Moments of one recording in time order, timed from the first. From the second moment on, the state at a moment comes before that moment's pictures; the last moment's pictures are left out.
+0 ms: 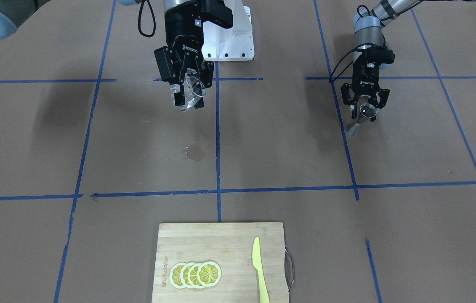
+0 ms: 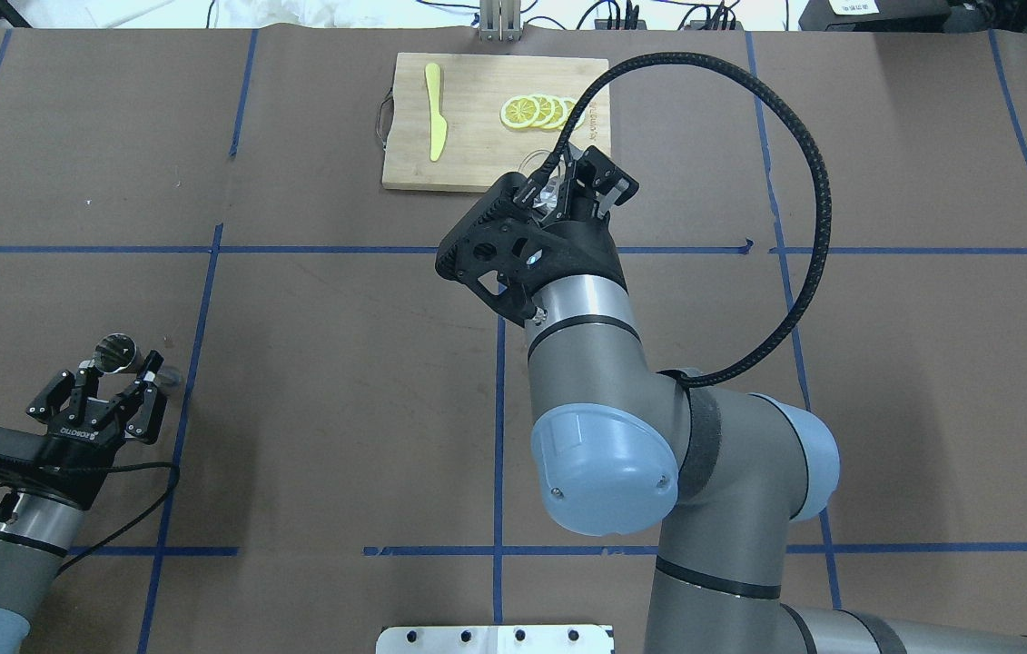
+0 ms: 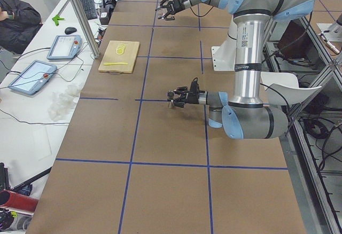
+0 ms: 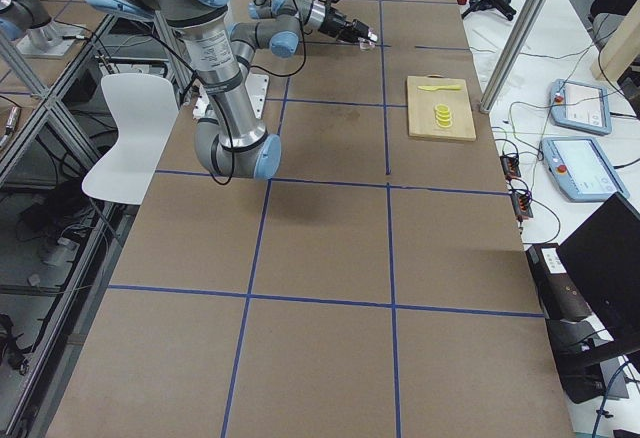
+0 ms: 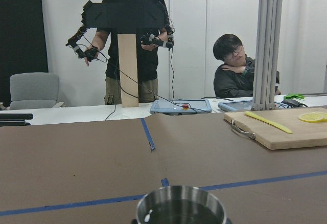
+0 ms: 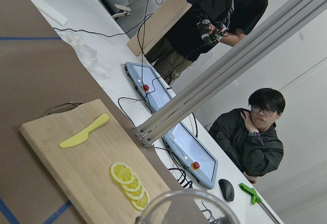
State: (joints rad) left arm -0.10 -1.56 -1.42 -3.32 -0.34 -0.76; right arm 0.29 -0.93 1.95 -1.46 0.66 0.31
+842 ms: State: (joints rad) left arm -0.10 -1.54 -1.50 -3.33 -0.34 -0.71; right arm 0.29 -0.93 1.96 -1.46 0.66 0.31
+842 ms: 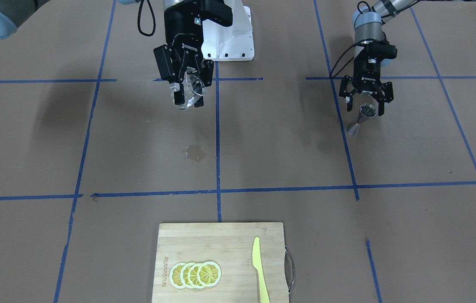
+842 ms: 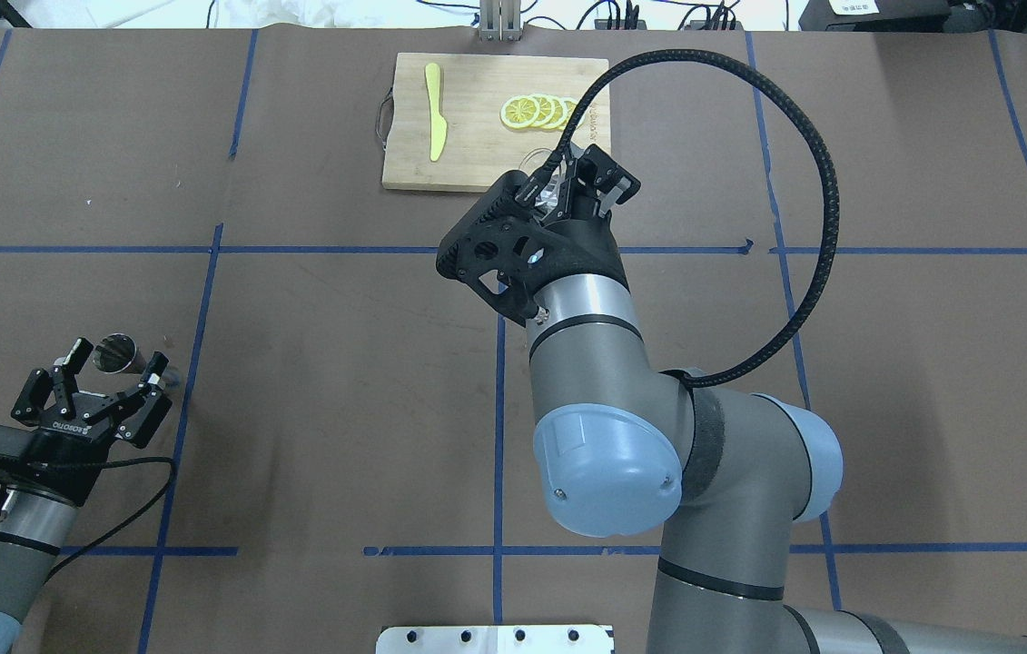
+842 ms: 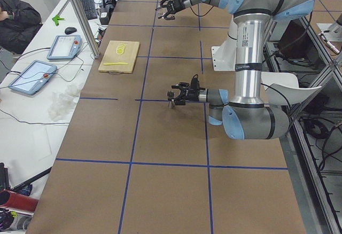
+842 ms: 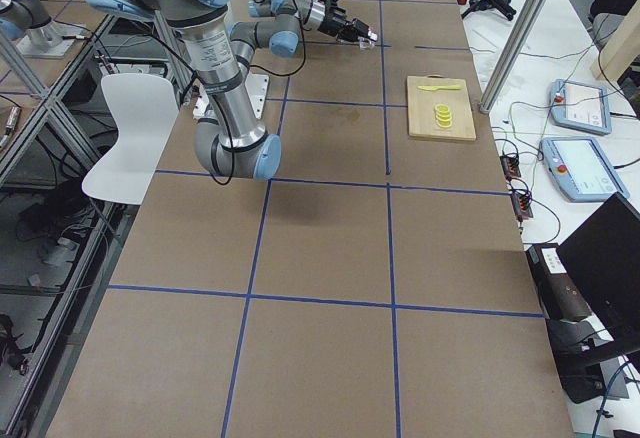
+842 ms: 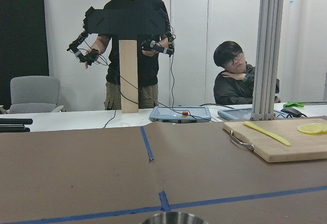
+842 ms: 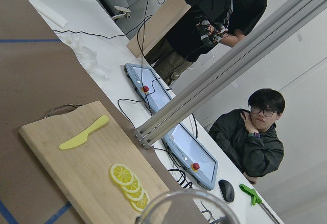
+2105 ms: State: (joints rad) left arm -0.23 -1.41 -1.58 -3.66 -0.68 -0.37; right arm 0.29 -0.94 1.96 -1.46 0.66 0.30
